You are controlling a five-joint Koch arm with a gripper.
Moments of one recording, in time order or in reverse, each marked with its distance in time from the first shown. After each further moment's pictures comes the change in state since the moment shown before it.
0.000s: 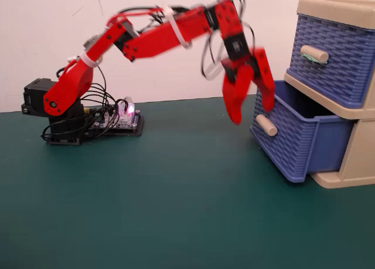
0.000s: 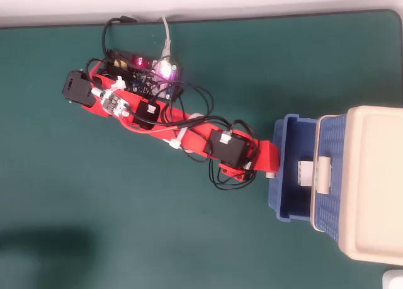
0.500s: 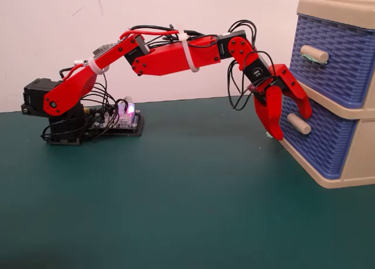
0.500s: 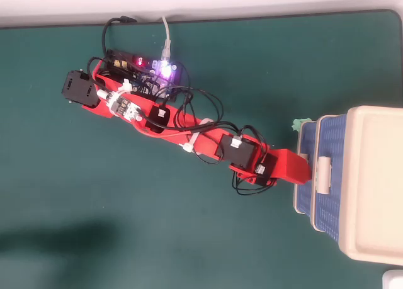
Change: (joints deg) arm -0.1 -7.5 0.0 -27.5 0.6
